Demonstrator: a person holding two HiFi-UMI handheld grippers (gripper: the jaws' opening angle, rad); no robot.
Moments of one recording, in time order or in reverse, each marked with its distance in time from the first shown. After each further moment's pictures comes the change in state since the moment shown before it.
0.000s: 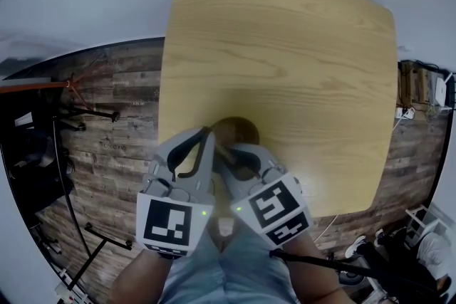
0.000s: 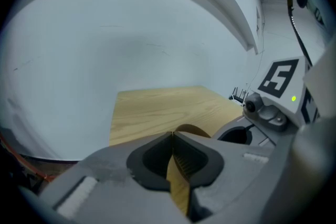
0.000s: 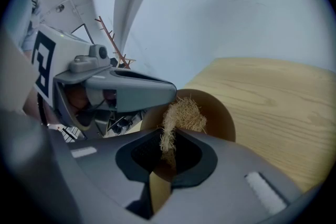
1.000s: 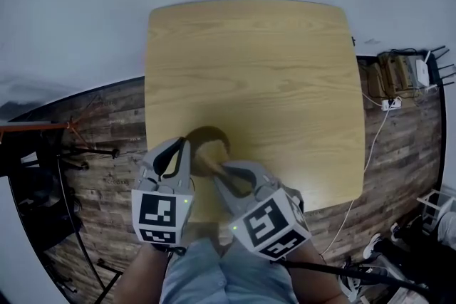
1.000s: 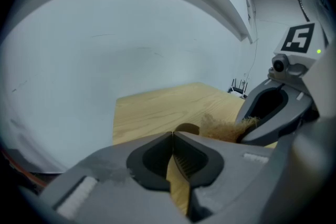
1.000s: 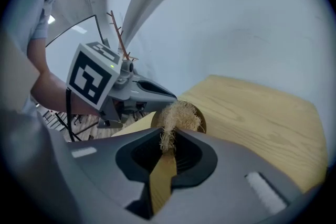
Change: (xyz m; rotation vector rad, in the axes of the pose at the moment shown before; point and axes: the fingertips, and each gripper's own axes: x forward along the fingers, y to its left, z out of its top) left arm -0.003 -0.006 0.005 0.184 0.000 0.024; right arm -0.075 0.009 0.006 -0.145 -0.030 -0.103
